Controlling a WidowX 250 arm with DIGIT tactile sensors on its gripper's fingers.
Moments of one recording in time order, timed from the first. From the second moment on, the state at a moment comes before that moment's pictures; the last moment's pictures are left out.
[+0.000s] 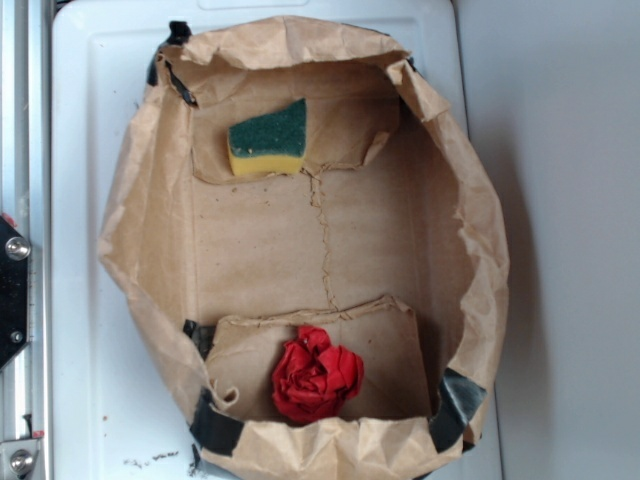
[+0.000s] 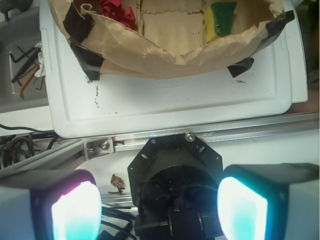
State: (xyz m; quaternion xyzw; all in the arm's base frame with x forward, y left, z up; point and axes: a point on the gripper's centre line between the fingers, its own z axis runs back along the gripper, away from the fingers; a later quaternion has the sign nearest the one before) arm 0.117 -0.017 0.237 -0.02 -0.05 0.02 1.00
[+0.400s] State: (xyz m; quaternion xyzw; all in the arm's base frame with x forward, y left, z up) arm 0.116 -0.017 0.232 -0.02 -0.04 0.02 1.00
